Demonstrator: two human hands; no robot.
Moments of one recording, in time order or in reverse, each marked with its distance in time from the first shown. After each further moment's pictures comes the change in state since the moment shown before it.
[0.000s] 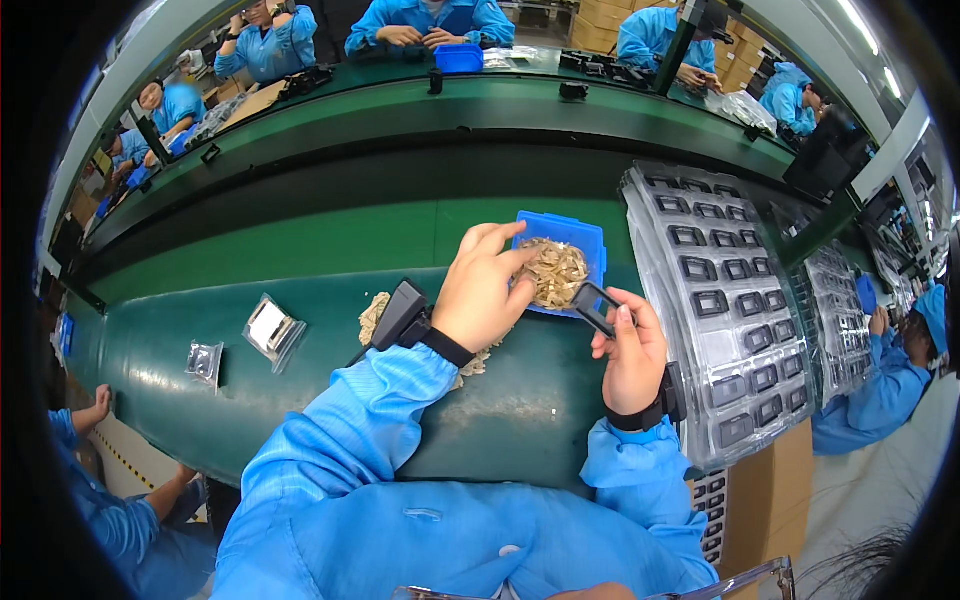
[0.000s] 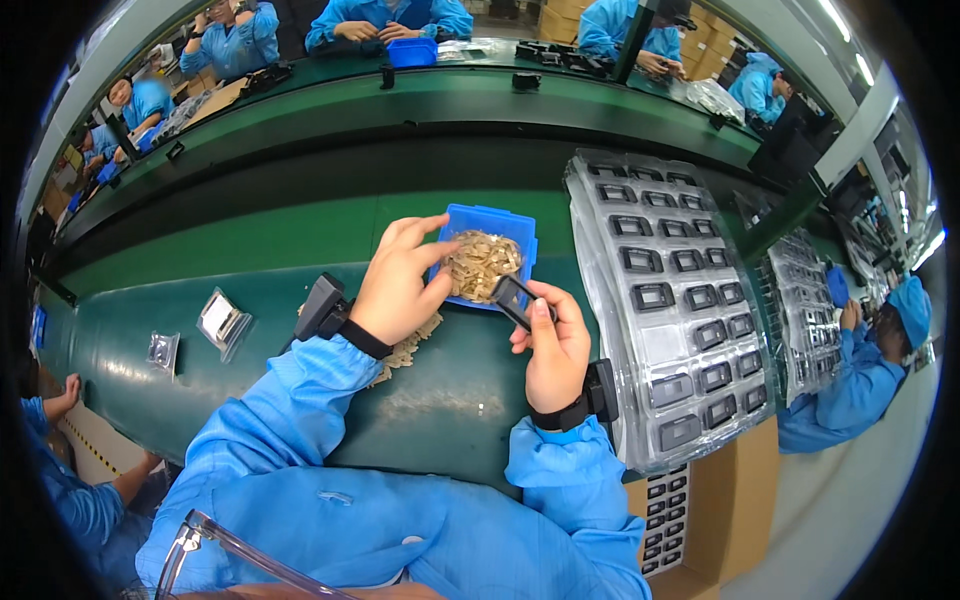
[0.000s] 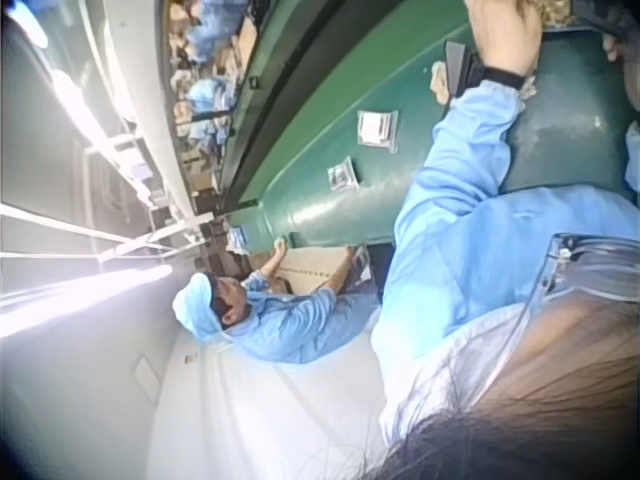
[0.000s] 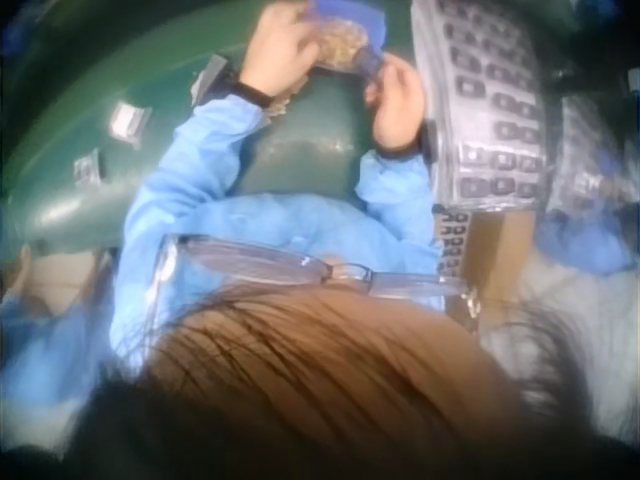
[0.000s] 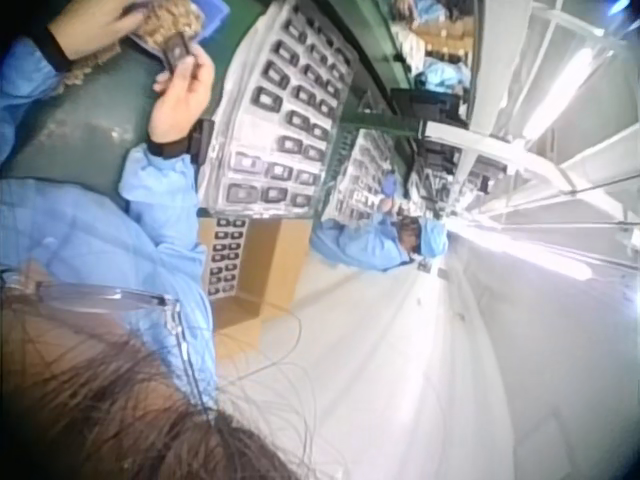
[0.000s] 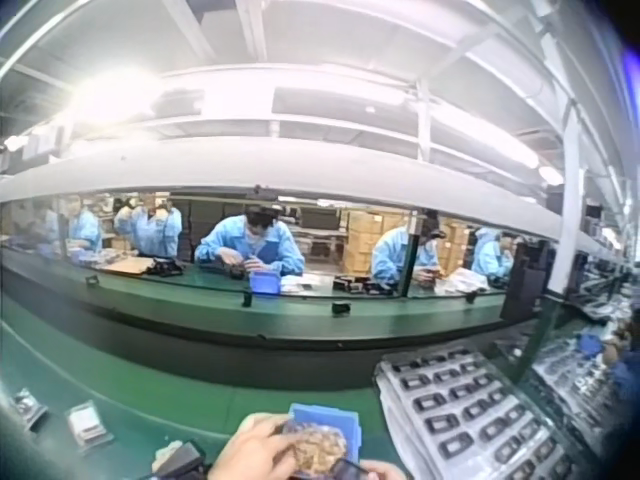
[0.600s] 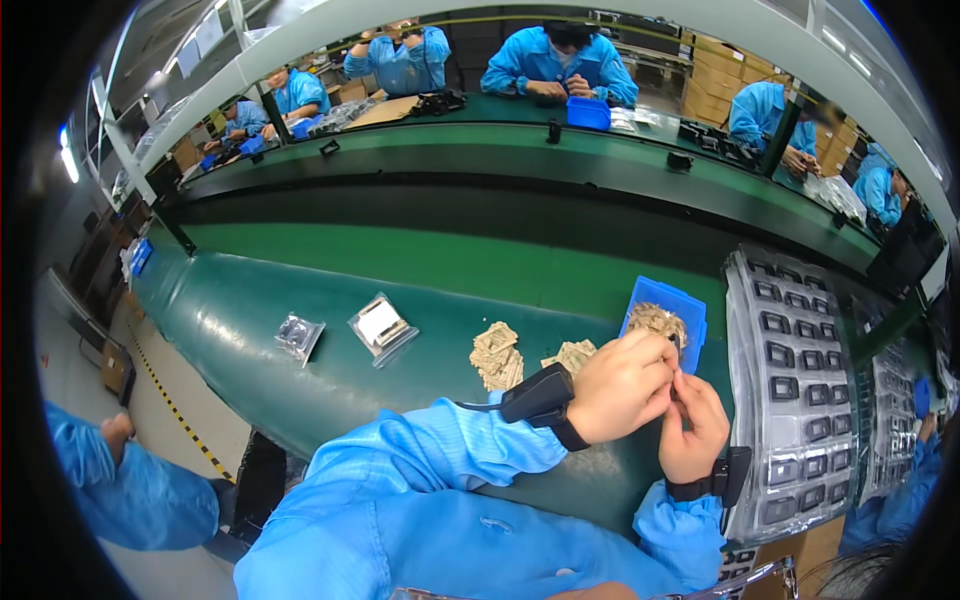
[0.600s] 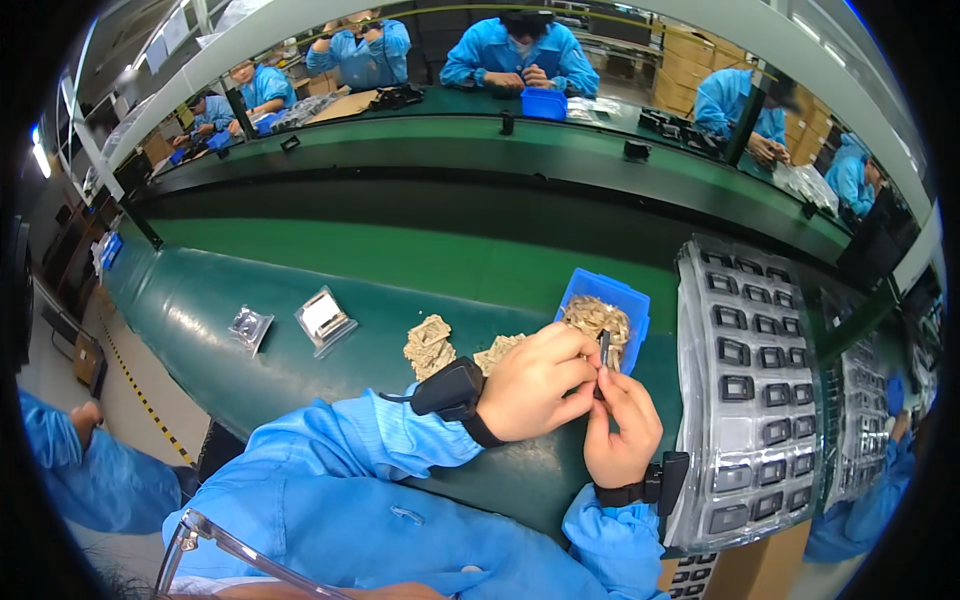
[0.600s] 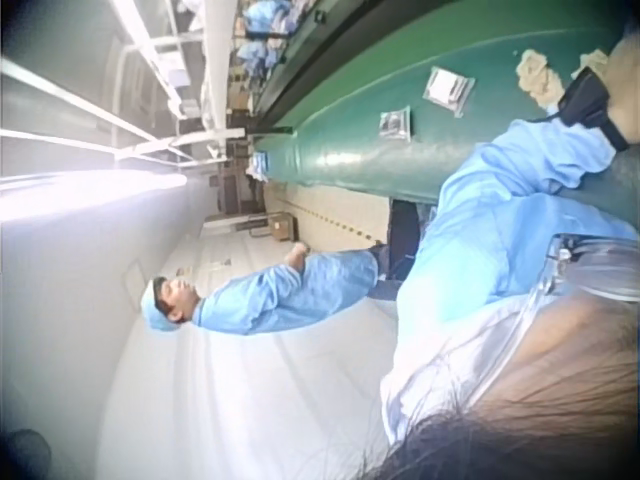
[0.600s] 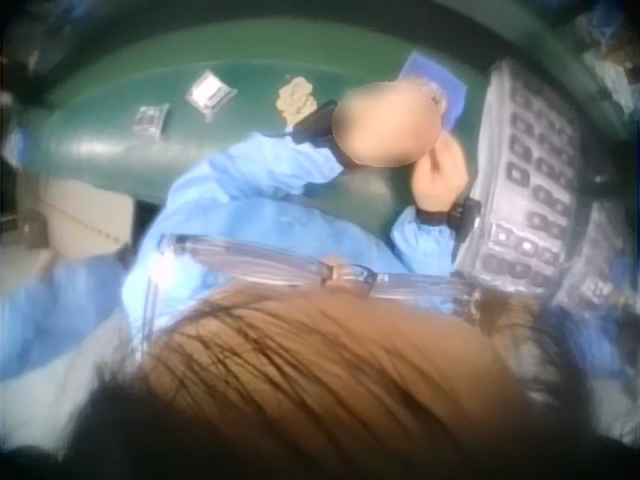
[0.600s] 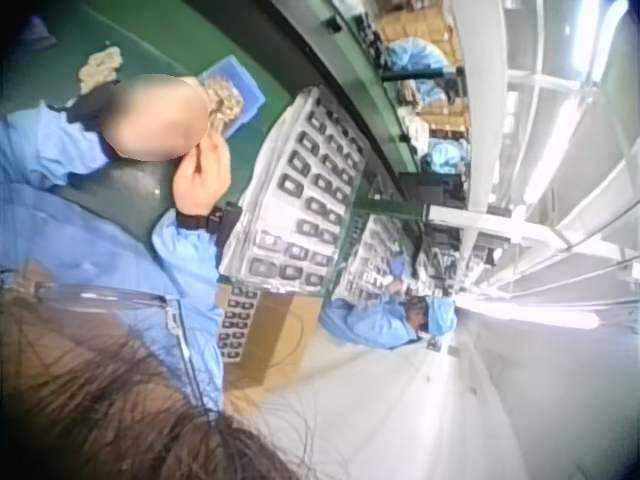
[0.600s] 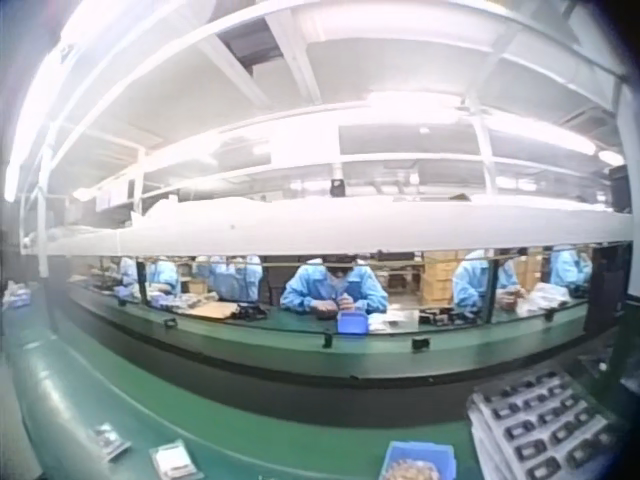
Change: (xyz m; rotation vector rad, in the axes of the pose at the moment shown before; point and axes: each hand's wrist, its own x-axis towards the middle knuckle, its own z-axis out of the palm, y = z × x) left_hand -0.019 0.053 -0.010 -0.203 0.104 0.221; right_hand -0.012 -0.005 0.011 -0.686 -0.208 -0.621
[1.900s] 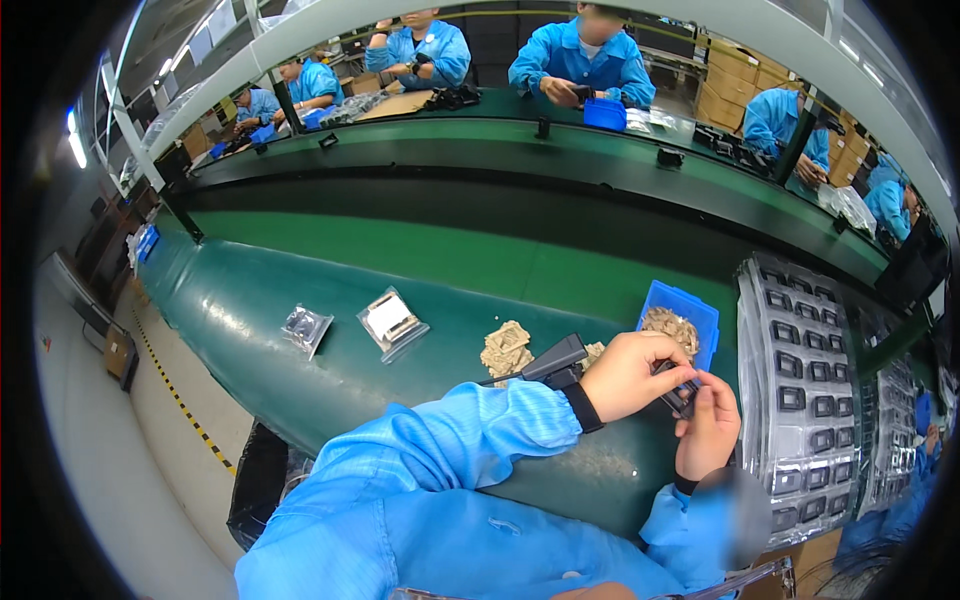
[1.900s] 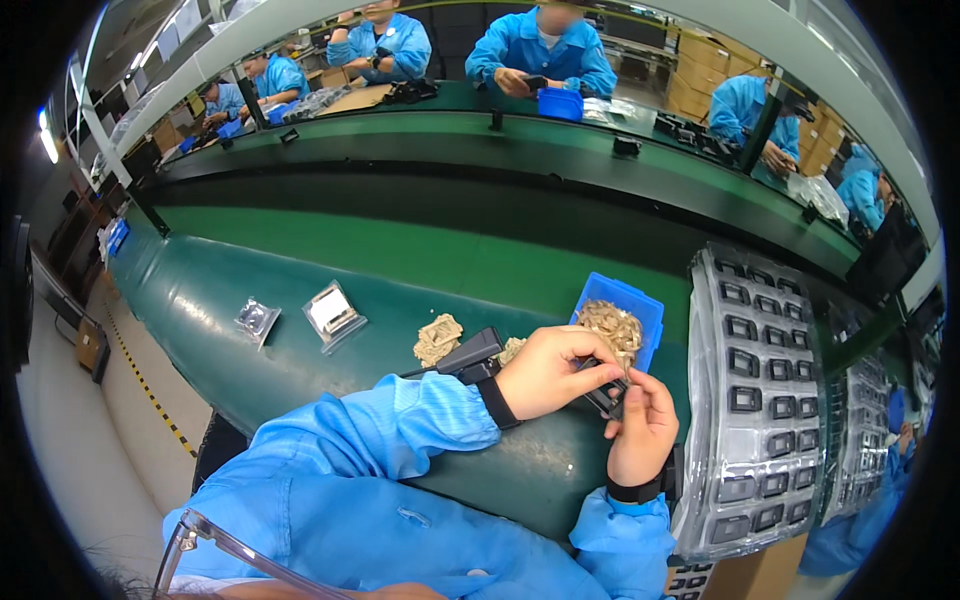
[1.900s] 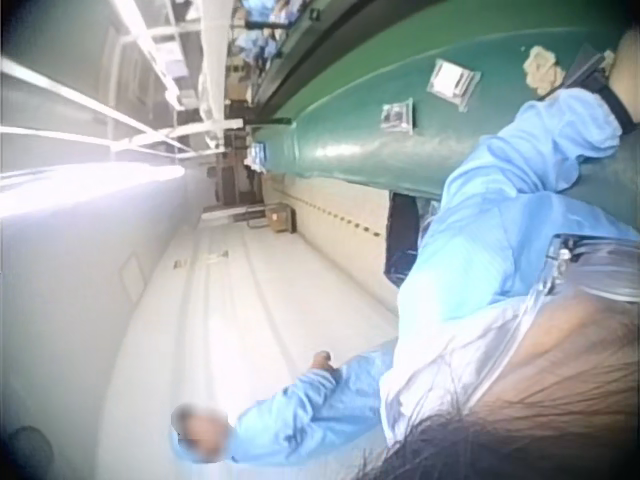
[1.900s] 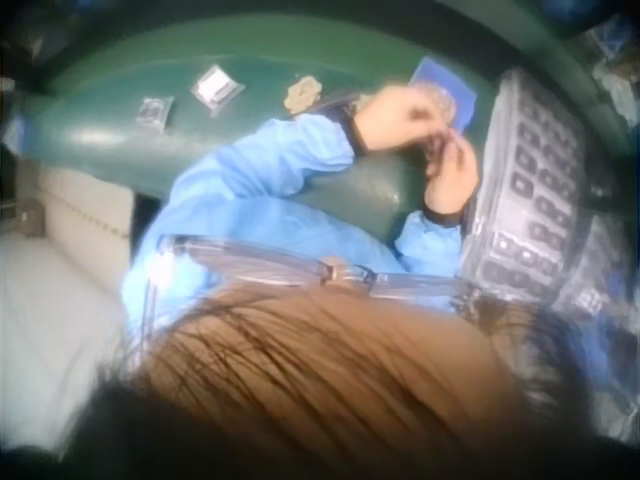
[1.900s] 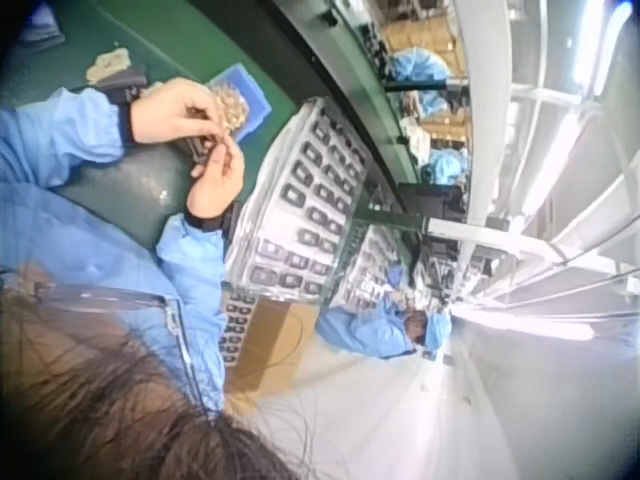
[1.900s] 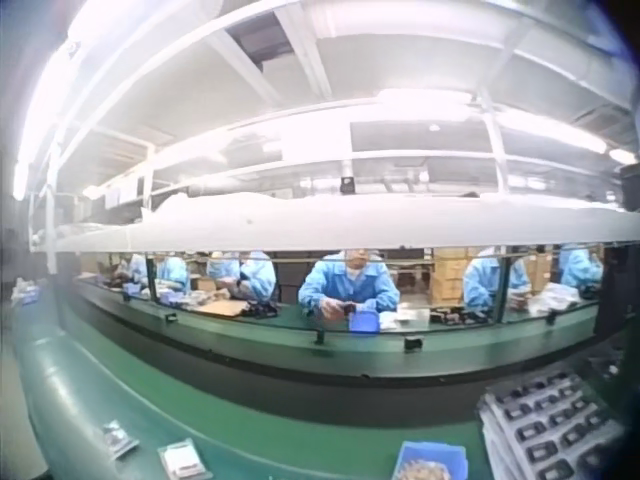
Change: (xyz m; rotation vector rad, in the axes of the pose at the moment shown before) left_hand 0.000 -0.022 0.006 -0.492 -0.164 -0.465; right_hand -0.002 0.013 0.004 0.718 0.110 0.631
